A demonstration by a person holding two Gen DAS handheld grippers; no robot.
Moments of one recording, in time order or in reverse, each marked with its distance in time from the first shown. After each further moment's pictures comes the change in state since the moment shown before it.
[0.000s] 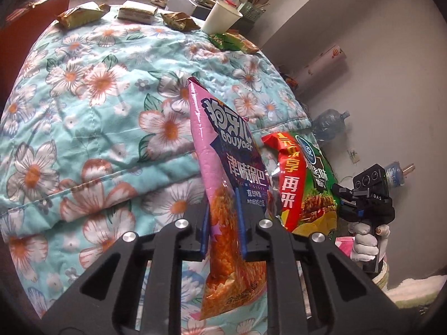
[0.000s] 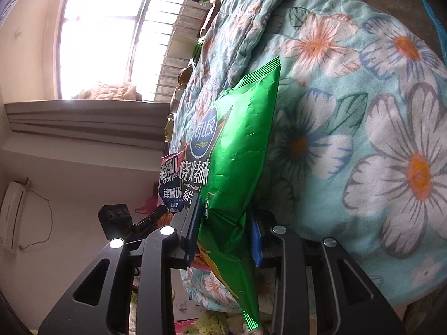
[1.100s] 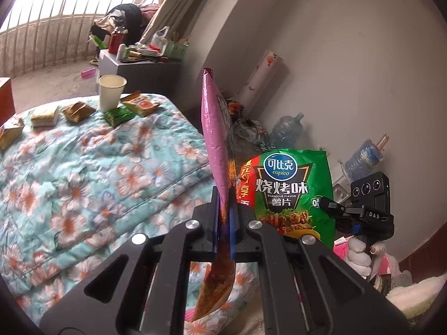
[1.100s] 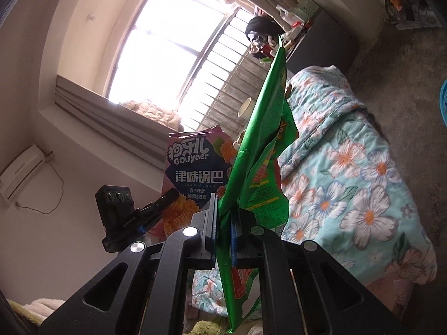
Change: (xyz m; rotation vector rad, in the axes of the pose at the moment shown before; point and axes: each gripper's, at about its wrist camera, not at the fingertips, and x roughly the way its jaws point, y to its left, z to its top) left arm -0.007 -0.178 0.043 0.316 -0.163 -0.139; right arm -0.138 0.058 -0.015 -0.288 -0.325 0.101
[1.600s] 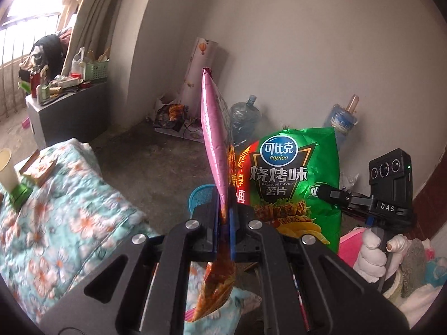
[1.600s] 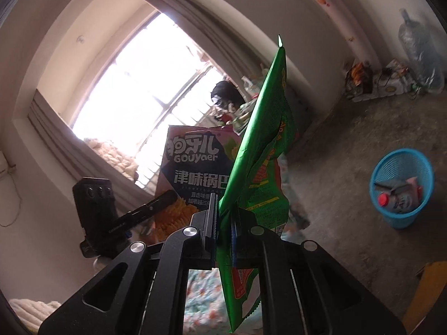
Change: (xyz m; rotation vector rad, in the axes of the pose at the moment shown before) left arm 0.175 -0.150 0.071 0.295 0.042 -0.148; right arm -0.124 -0.028 0.087 -0.121 -0.282 -0.349
